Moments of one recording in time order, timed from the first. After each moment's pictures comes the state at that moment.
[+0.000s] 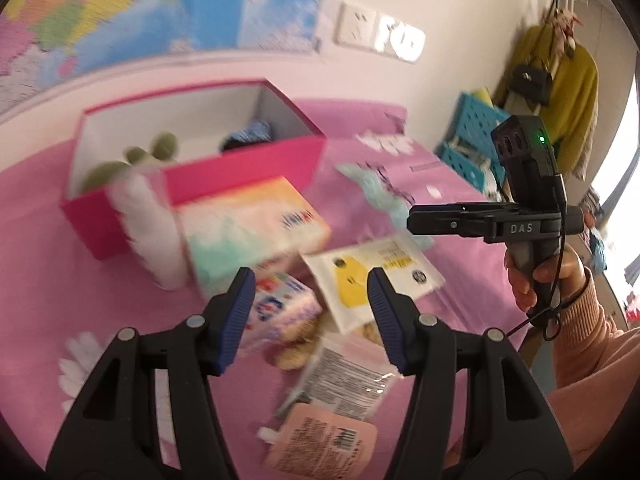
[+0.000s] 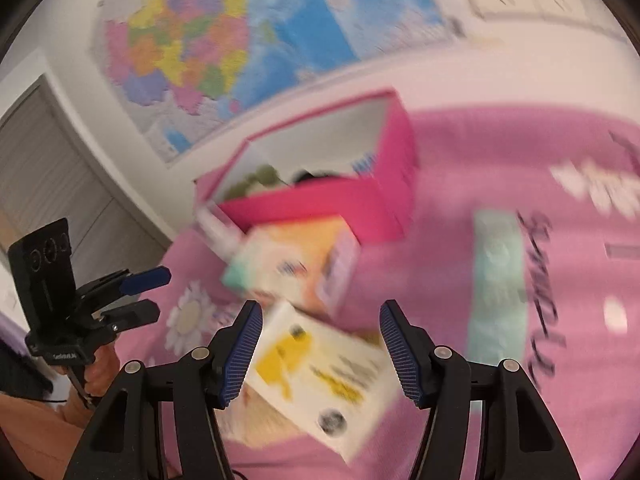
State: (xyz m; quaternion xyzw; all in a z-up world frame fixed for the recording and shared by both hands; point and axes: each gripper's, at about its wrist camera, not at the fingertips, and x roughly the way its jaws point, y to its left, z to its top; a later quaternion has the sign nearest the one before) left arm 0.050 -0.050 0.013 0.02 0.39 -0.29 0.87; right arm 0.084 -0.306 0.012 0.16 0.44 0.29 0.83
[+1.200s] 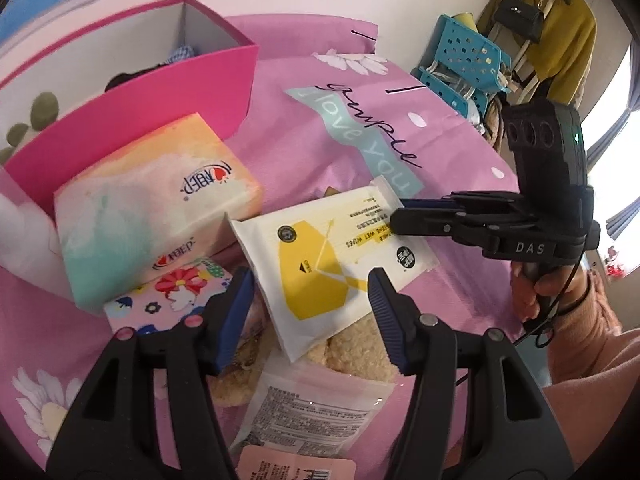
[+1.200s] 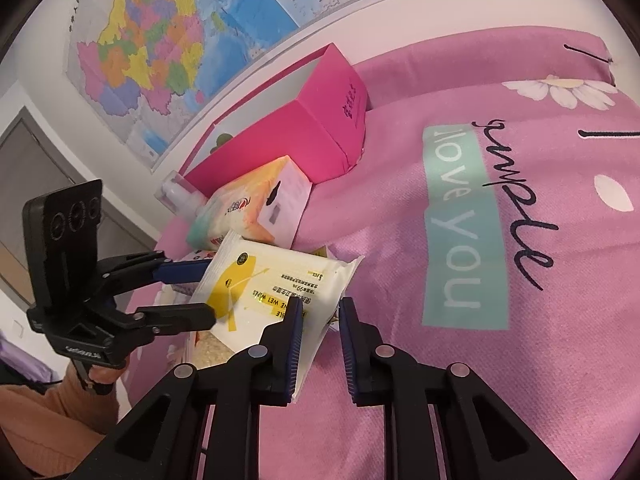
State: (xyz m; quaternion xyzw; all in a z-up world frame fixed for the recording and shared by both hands) left arm 0.092 -0.117 -0.030 0.06 0.50 -0.35 0.79; right arm 0.055 -0.332 -0.042 0.21 0.46 0.27 0.82
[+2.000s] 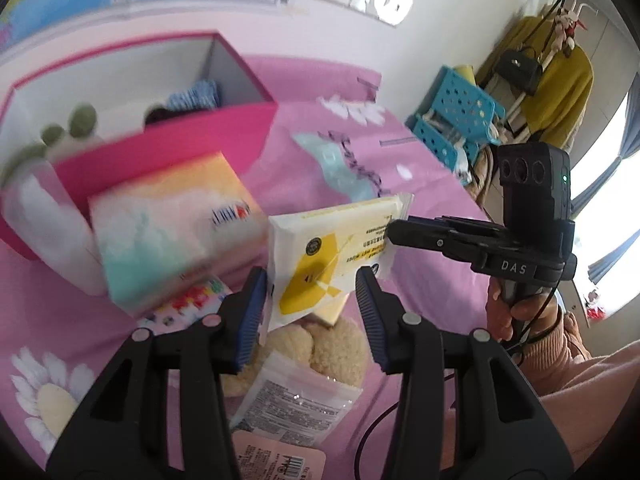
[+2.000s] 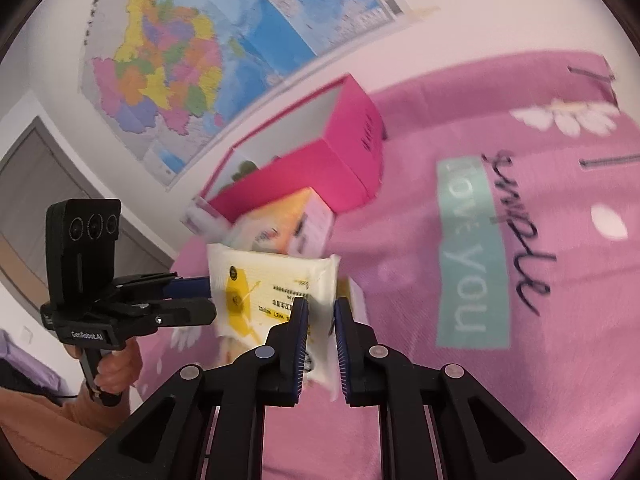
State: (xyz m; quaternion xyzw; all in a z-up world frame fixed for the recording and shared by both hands) left arm 0.087 -0.090 0.014 -0.01 0.46 -0.34 0.82; right arm 0.052 -0.334 -0.012 0.22 0.42 0.29 0.83
